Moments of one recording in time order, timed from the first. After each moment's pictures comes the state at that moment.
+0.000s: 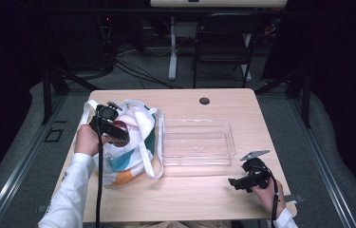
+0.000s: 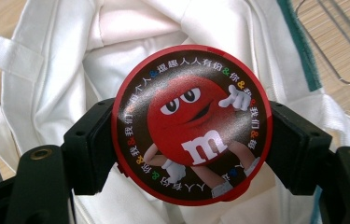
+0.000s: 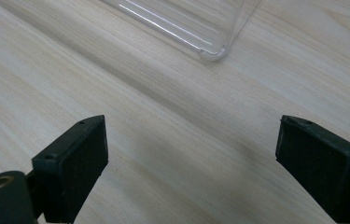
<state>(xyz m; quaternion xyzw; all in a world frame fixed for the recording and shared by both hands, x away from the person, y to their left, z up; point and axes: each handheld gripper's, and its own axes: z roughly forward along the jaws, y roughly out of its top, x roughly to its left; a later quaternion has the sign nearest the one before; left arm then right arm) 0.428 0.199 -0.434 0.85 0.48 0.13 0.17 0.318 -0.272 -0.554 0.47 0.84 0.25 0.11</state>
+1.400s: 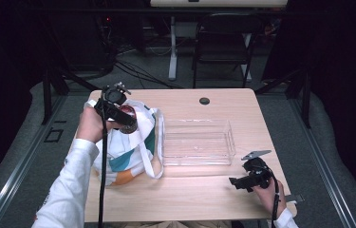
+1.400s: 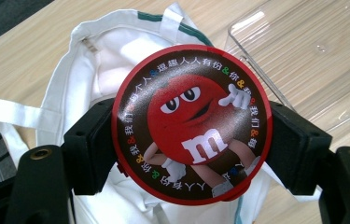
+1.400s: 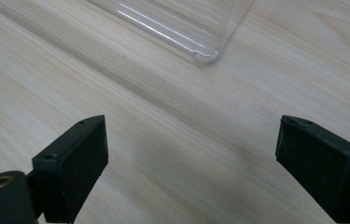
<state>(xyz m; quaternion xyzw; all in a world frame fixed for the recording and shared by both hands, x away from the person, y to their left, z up) 0.425 0.162 -0.369 0.86 0.44 0.15 0.20 0.317 -0.275 -0.552 0.47 0.84 0.26 0.11</state>
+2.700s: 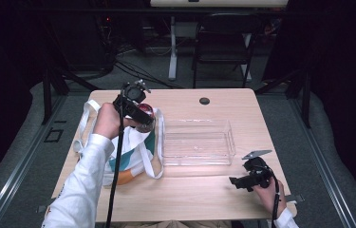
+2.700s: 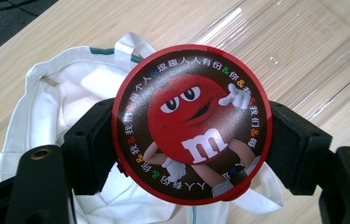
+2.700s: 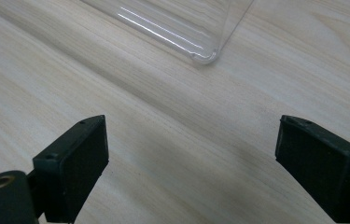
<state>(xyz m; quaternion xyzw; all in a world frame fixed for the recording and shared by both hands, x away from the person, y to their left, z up) 0.424 0.115 -0.358 0.88 0.40 0.14 0.20 0.318 -0.276 -0.552 0.48 0.83 0.26 0.11</state>
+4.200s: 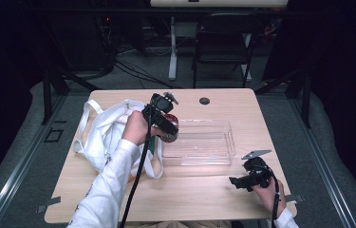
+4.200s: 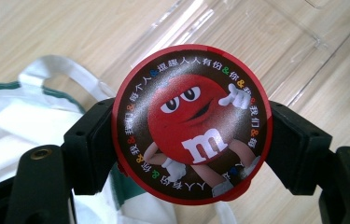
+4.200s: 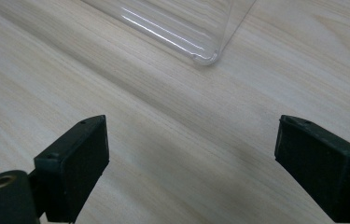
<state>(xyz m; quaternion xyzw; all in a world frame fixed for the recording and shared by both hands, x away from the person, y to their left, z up) 0.424 0.046 -0.396 0.91 0.35 0.09 0.21 0.318 -0.275 -0.551 0.47 0.84 0.26 0.11</state>
